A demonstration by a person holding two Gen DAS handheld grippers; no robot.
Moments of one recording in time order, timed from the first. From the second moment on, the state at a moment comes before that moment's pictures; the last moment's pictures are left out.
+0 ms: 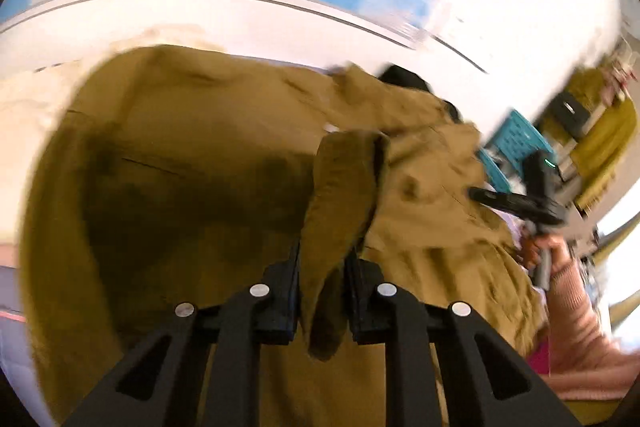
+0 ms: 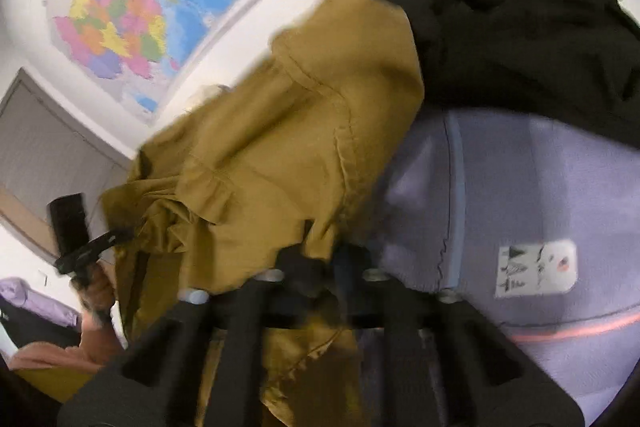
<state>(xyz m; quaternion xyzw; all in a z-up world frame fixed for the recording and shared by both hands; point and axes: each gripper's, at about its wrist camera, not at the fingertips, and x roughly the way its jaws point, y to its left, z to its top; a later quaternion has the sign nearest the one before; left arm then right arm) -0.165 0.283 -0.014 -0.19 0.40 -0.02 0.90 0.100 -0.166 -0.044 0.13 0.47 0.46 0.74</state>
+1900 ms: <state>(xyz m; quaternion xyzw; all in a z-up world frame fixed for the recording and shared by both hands) -0.120 0.319 -0.022 -0.17 0.42 0.01 0.89 0.143 0.004 -0.018 -0.08 0.45 0.42 0.78</state>
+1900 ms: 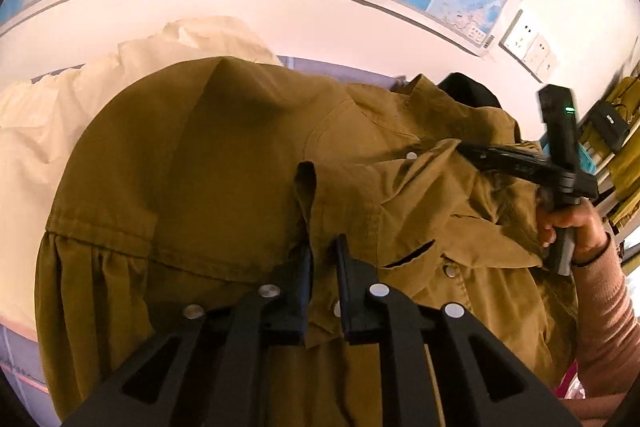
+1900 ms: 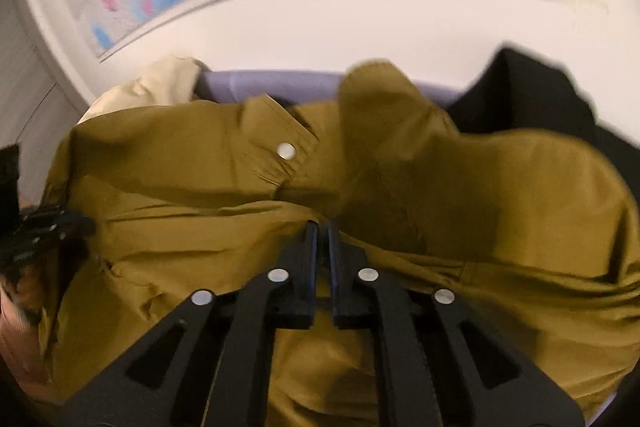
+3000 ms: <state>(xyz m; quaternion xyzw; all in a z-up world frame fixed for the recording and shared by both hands) -0.300 0.345 0.023 -0.11 0.34 0.15 0.92 -0.132 0.133 -0.023 -0.08 0.44 0.73 0.52</state>
